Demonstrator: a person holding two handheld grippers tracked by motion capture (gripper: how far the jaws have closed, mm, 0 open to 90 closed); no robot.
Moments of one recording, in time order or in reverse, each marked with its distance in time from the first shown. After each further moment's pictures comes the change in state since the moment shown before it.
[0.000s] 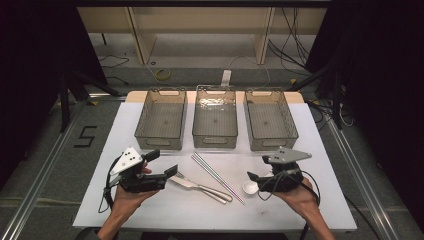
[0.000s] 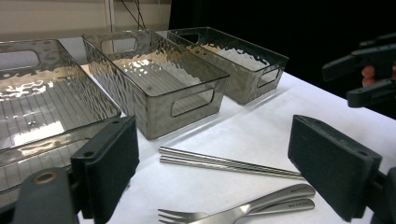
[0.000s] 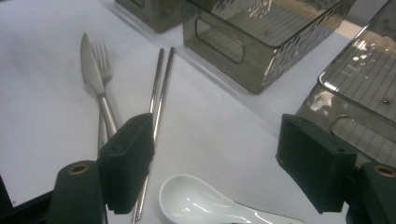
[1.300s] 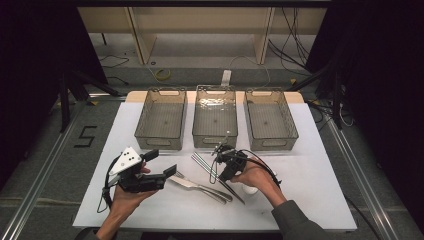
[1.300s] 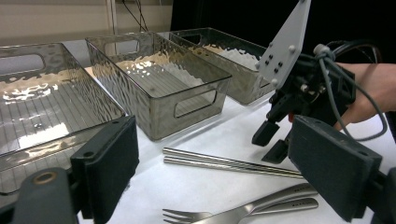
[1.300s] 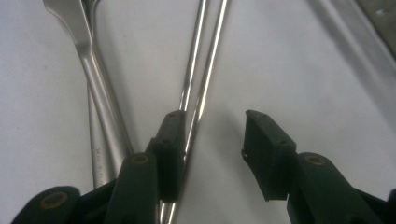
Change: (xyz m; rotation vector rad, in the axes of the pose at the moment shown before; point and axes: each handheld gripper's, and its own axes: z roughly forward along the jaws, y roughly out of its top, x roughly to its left) left arm 0.001 0.001 -0.002 -0.003 0.008 0.013; right arm 0.029 0.051 0.140 0.610 0.170 -0.128
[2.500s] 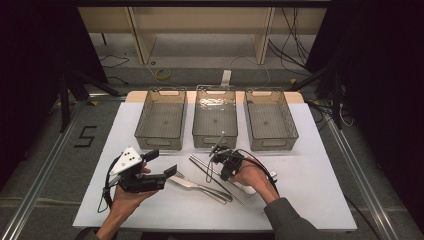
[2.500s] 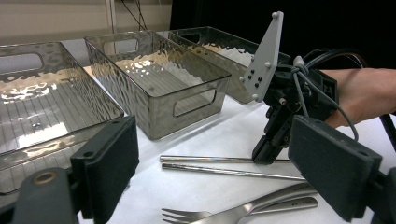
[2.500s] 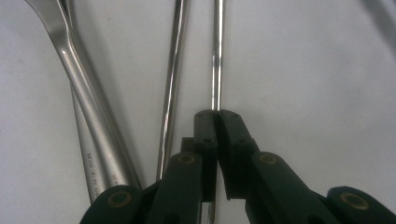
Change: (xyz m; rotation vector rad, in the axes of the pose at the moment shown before) left arm 0.000 0.000 0.000 0.003 -0.003 0.002; right arm -0.003 0.009 0.014 0.103 0.012 0.036
